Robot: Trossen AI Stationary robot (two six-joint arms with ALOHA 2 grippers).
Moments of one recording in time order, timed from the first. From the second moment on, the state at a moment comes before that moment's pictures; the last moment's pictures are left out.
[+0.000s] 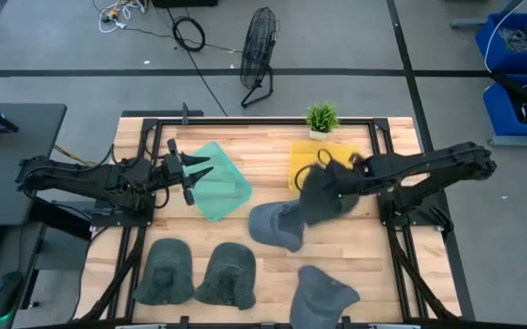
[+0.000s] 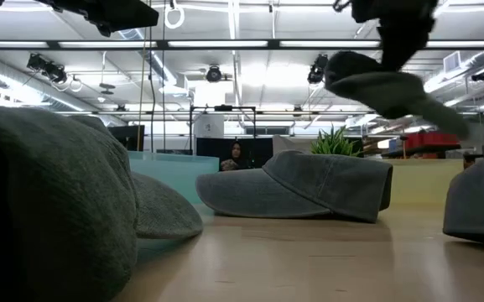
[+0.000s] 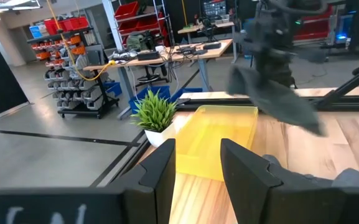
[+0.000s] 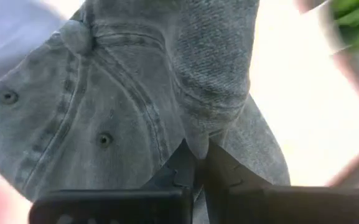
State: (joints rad) left arm -0.11 0.69 0.56 0.05 -0.52 0.13; right arm 0.14 1.29 1.20 -1.23 0.44 0.67
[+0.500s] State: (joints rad) left arm -0.11 0.69 0.56 0.05 -0.52 0.12; right arm -0.16 1.29 0.98 -1.05 0.68 0.61
